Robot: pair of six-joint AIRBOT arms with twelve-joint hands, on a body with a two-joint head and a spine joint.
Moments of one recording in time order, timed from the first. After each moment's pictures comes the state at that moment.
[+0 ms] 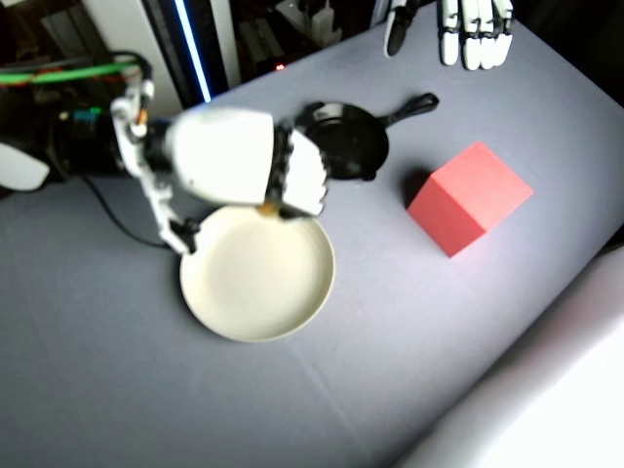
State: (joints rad) left arm 1.03 -0.80 0.80 -0.22 -1.32 1.08; right arm -0.68 -1.08 1.19 -0.32 0.99 -0.66
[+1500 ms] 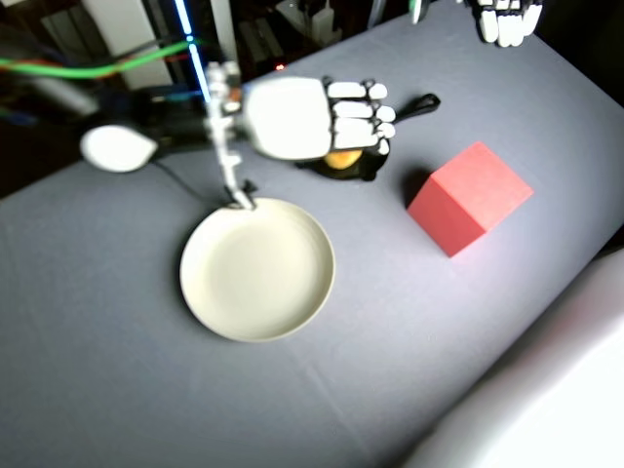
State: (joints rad) left arm 1.13 -0.75 0.76 -0.34 -1.50 1.12; right arm -0.74 -1.08 1.17 -0.27 1.05 -0.59
